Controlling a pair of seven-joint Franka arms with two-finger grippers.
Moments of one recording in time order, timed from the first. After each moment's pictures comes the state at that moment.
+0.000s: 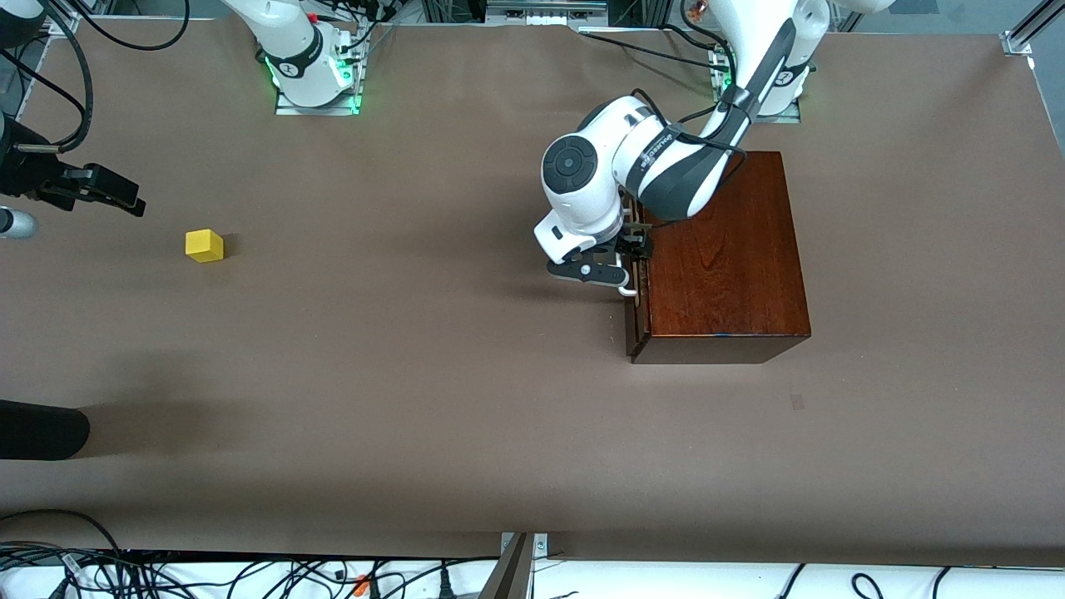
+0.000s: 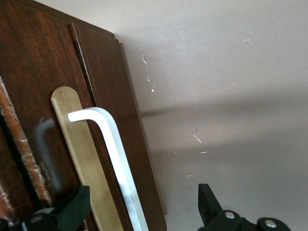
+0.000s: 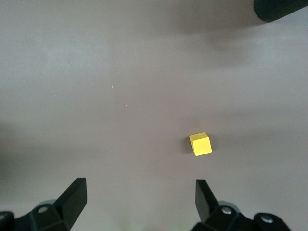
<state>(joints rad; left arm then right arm) -0.61 0.53 -0.12 -1.59 0.19 1.87 -0.61 0.00 0.03 -0.04 -1.61 -0.01 1.57 0.04</state>
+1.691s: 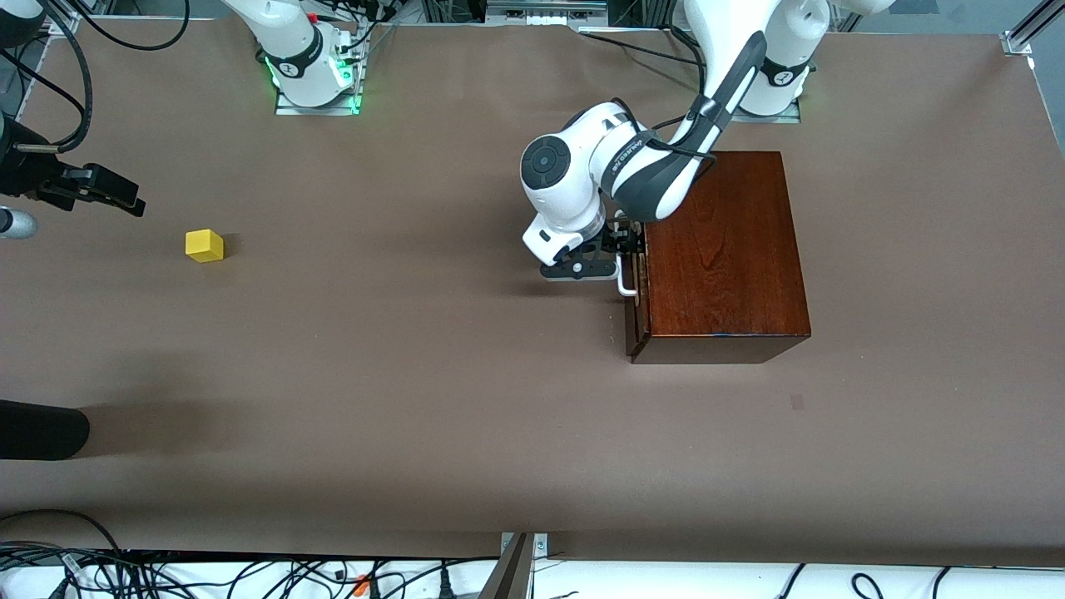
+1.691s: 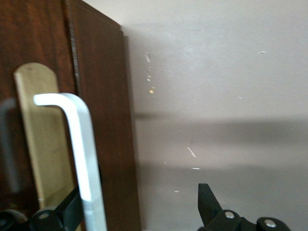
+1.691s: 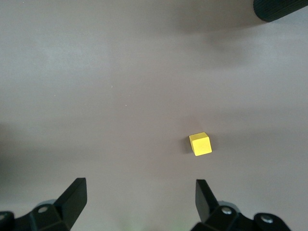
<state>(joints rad) -0.66 0.57 -0.12 -1.60 0.27 1.90 -0.84 0.00 0.03 -0.04 -1.61 -0.01 1.57 0.04</state>
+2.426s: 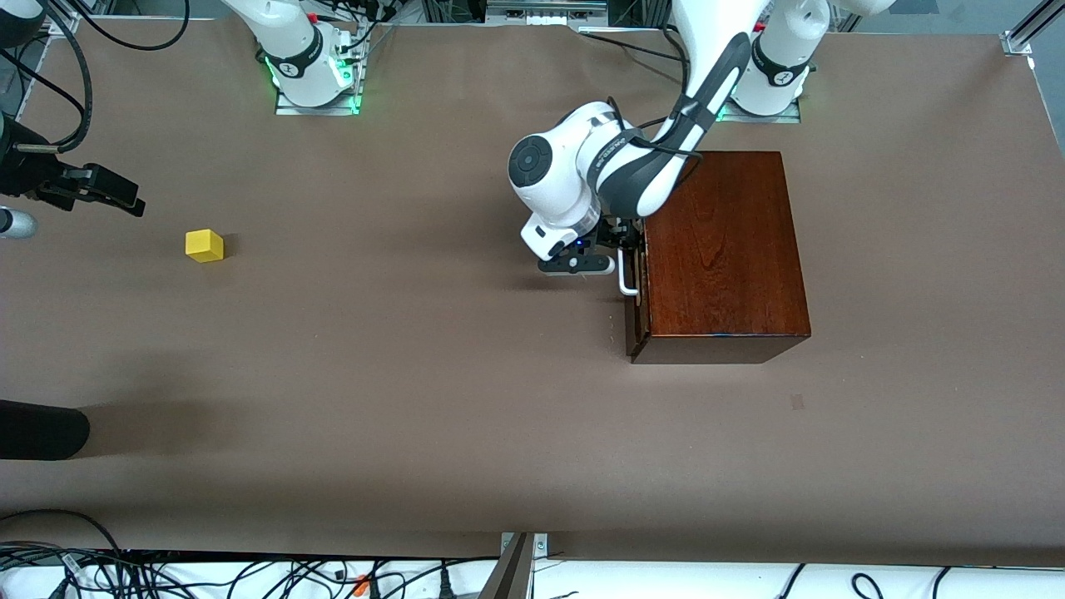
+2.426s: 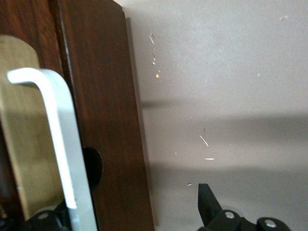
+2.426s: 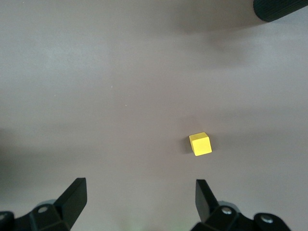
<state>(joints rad) -0.69 0.60 -0.12 -1.61 0.30 1.86 -0.85 0.00 0.03 -0.04 -1.61 -0.01 1.57 0.04</state>
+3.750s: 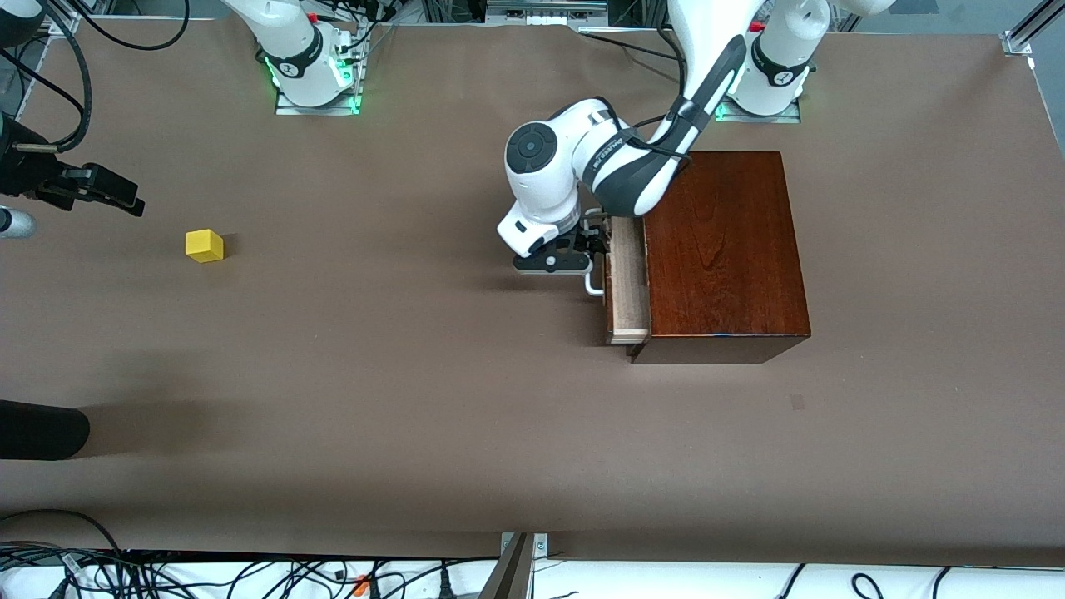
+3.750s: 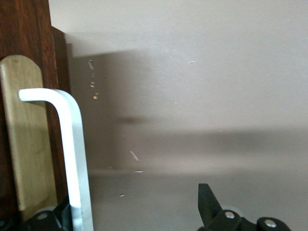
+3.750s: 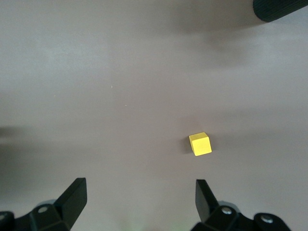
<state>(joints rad) -0.70 0.62 -0.13 -1.56 0.19 2.05 -0.86 0.00 0.03 -0.04 -1.61 -0.01 1.57 0.04</state>
